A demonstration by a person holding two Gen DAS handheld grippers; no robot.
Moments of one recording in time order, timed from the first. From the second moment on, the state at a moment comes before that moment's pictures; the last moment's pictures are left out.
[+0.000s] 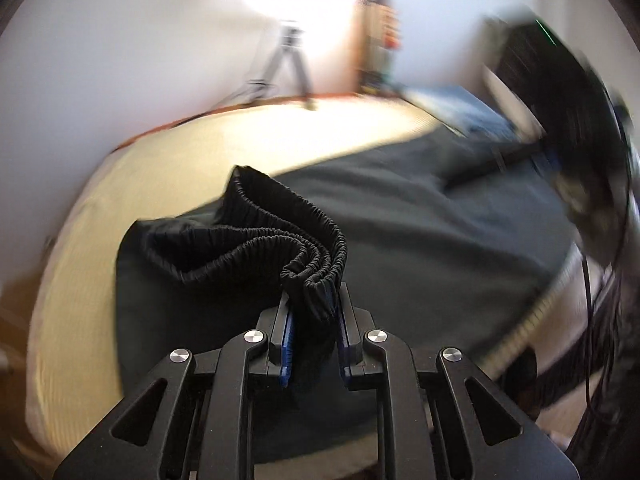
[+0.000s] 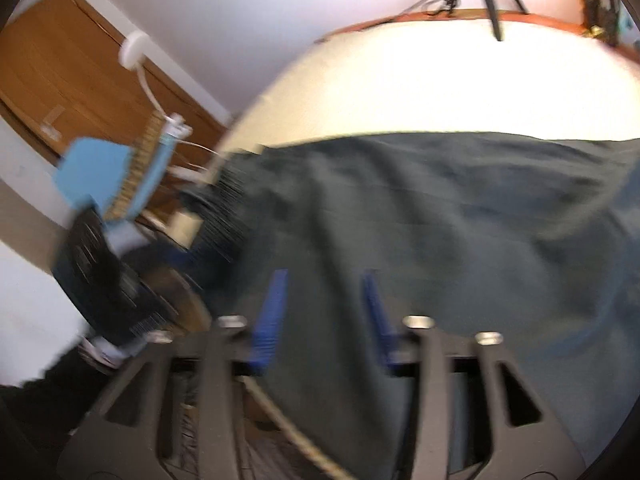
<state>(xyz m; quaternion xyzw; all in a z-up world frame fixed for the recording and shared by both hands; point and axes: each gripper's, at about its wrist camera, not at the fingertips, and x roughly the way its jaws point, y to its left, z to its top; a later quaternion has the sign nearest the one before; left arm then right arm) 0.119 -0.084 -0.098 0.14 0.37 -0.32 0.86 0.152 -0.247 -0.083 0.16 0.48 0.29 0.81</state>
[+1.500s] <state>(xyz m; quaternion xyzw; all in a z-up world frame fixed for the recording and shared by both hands) 0.048 -0.152 -0.086 0.29 0.28 -0.39 0.83 0.160 -0.240 -0.132 0.26 0.55 0.26 0.75</state>
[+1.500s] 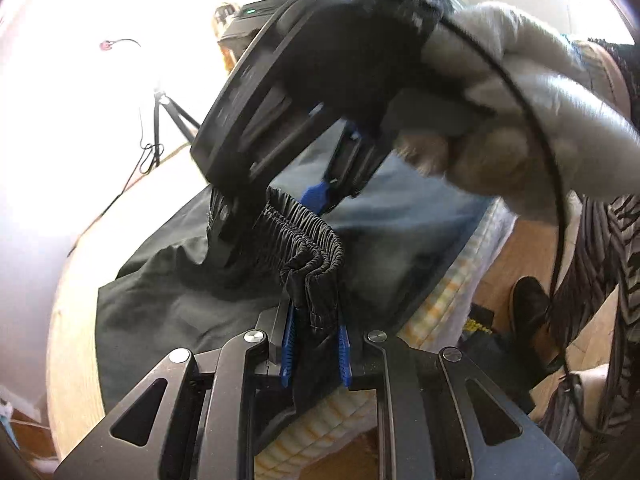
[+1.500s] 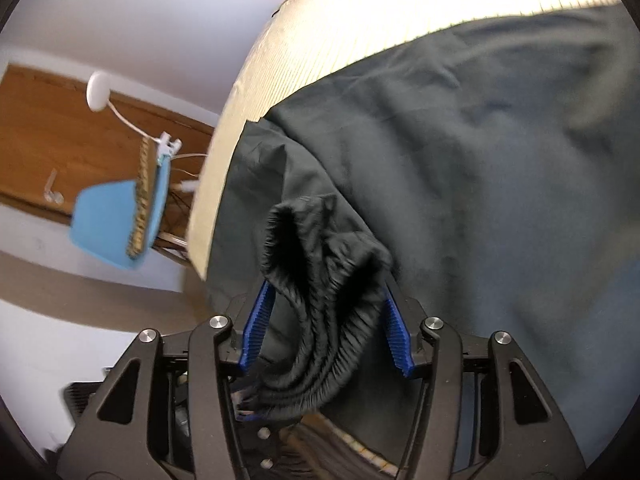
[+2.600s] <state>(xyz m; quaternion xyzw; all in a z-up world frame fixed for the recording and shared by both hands) 0.165 -0.131 -0.061 0.12 0.39 -0.36 0.84 0.113 -0.427 -0.069 0.29 0.48 0.15 0.81</state>
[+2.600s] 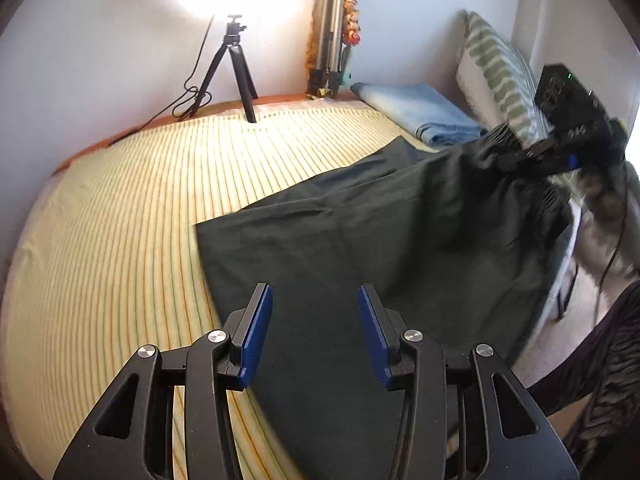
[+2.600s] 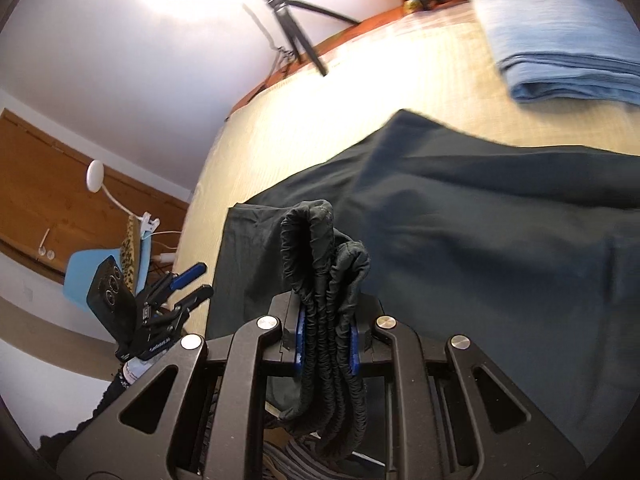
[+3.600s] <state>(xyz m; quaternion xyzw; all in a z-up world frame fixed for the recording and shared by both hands) 0.154 -0.197 -0.071 0.17 0.38 -0.43 0.80 0.059 -0.614 -0.039 0.23 0.53 -0.05 0.81</state>
